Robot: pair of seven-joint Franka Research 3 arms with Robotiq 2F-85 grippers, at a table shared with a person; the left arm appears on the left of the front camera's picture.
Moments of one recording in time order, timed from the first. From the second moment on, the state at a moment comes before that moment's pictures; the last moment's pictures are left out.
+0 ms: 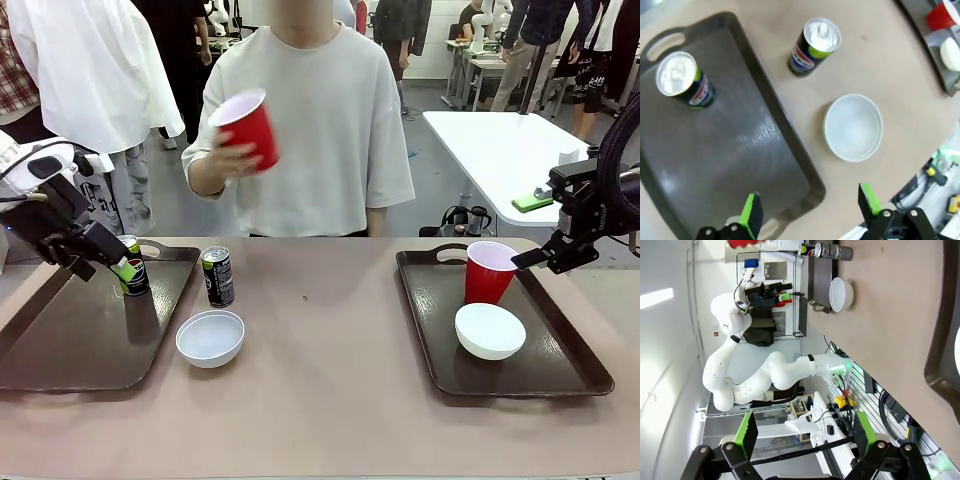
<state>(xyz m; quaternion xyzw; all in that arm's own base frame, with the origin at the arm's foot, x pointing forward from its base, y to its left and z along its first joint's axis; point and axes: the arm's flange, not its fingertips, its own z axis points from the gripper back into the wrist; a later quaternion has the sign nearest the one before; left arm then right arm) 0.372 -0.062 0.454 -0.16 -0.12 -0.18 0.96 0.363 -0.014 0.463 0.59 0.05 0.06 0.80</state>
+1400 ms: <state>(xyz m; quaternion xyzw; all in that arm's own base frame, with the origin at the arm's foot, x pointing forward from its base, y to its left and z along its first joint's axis) 0.359 -0.109 0.424 -0.08 -0.06 -0.17 0.98 0.363 -0.014 0.463 0.59 0.05 0.06 0.80</state>
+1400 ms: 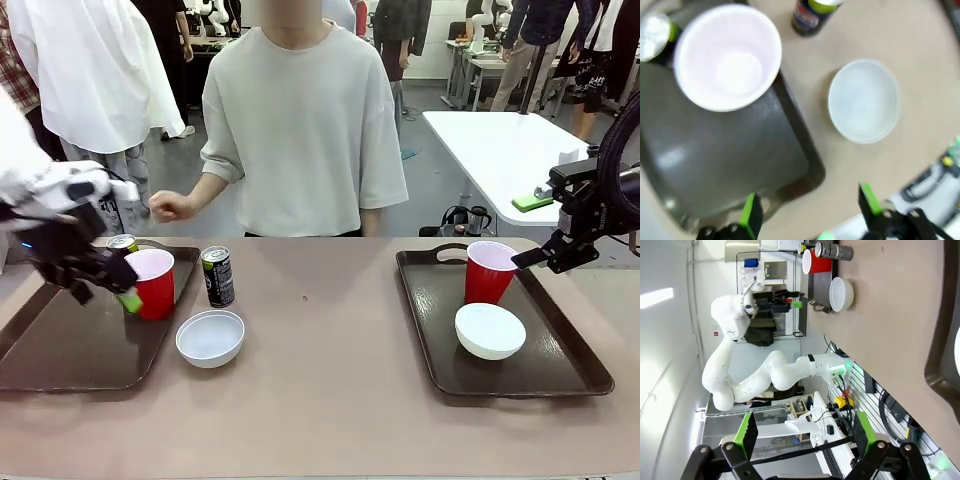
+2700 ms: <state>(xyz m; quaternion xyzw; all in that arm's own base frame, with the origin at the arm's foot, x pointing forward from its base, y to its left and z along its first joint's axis) 0.378 -0.195 0.350 -0.04 -0.07 -0.19 0.98 0.363 -0.015 0.463 0.59 0.05 0.06 0.80</state>
